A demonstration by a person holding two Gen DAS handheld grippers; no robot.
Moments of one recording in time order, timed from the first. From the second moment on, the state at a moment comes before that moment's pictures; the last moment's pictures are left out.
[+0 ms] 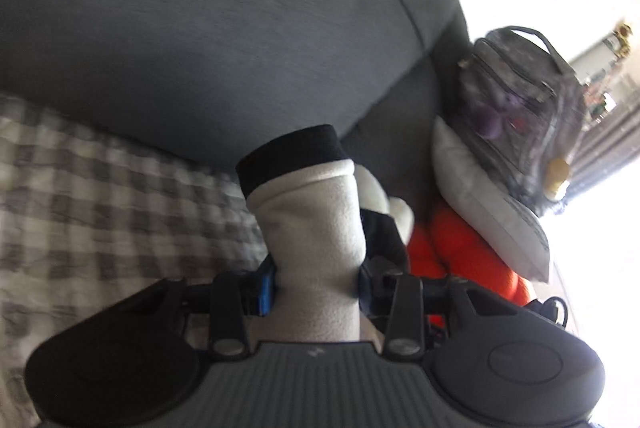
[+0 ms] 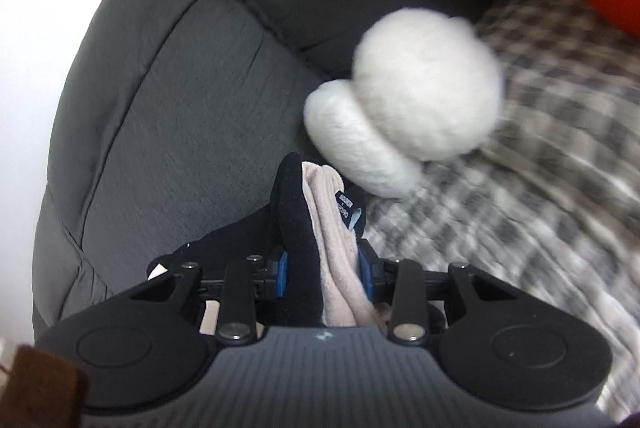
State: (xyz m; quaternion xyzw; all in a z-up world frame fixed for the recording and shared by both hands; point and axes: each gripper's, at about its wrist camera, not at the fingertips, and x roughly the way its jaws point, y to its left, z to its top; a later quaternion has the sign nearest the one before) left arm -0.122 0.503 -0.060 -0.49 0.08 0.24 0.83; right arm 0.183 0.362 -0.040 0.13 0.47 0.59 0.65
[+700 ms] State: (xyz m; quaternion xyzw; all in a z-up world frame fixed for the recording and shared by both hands) left arm -0.133 0.533 -0.070 -0.47 0.10 0.33 0.81; right arm 0.165 0.385 -0.069 0.10 0.43 0.59 0.68
